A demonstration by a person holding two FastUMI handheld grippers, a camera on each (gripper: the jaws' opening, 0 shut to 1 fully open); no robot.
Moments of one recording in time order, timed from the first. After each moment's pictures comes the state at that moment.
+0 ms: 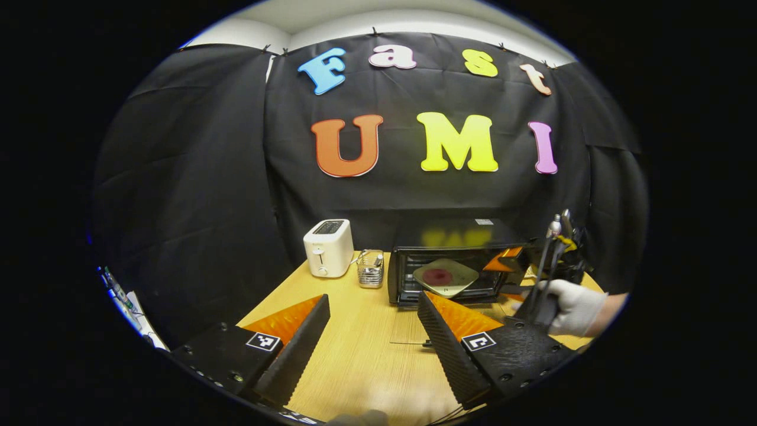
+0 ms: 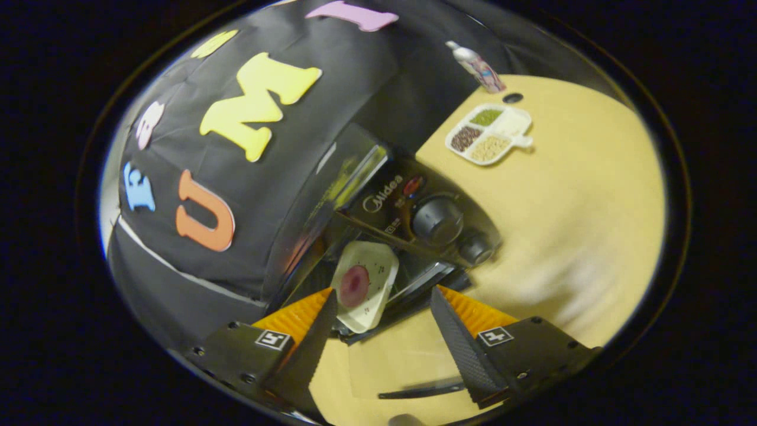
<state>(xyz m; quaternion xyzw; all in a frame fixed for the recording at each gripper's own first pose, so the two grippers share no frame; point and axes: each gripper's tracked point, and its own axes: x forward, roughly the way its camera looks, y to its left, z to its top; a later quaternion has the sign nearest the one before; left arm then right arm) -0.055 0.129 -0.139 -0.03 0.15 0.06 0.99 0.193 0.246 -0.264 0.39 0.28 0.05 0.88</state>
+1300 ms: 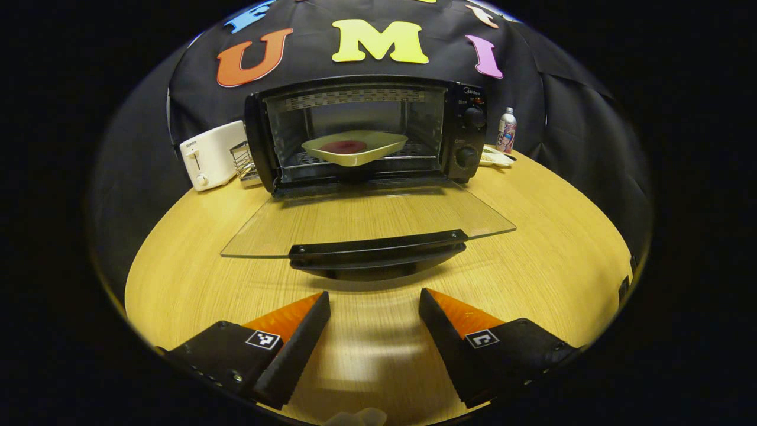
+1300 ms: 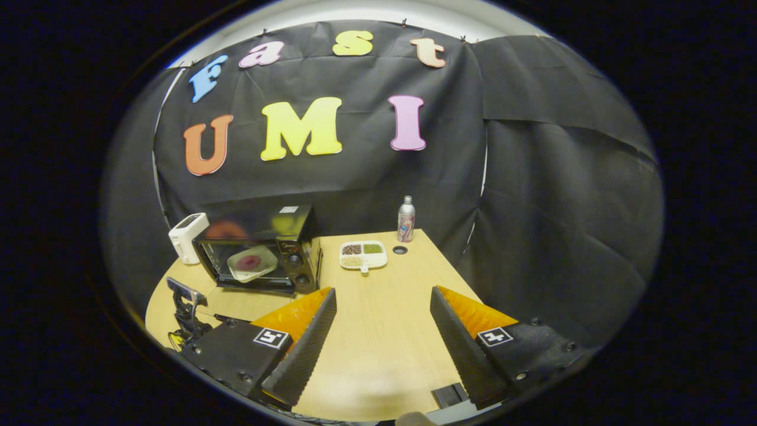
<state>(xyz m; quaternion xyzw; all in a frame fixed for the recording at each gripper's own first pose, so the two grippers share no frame) -0.007 -0.024 -0.362 -0.01 0.30 -0.09 0.95 -0.038 0.029 -0.151 0.04 0.16 -0.11 0.98</state>
